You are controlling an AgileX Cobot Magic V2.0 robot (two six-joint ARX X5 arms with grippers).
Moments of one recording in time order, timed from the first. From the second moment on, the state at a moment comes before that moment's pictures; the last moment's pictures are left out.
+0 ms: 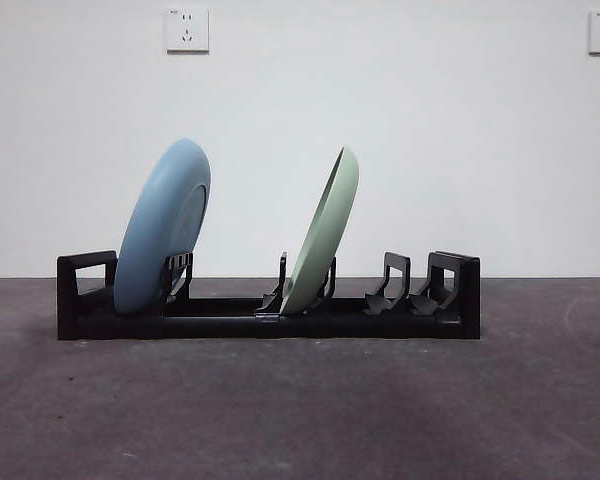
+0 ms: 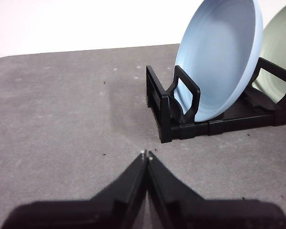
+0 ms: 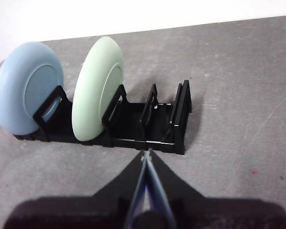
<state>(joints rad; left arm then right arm) -0.10 0.01 0.02 -0.19 0.00 0.02 0.36 0.55 0.61 -0.41 -0.02 0.17</state>
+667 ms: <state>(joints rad) -0.10 0.01 0.02 -0.19 0.00 0.02 0.03 0.12 0.20 -0.19 -0.03 -0.01</state>
